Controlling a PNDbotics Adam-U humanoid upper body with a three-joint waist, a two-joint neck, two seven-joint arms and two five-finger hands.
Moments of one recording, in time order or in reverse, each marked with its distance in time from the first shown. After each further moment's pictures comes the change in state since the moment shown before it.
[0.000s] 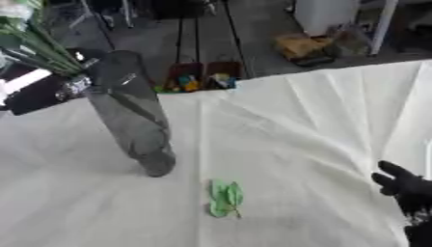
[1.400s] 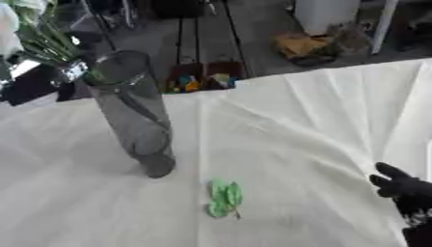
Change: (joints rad) left arm -0.017 0.001 0.011 -0.009 0.034 -0.018 0.034; right arm 0.000 0.007 0.000 0.000 0.007 0.020 0.003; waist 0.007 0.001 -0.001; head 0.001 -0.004
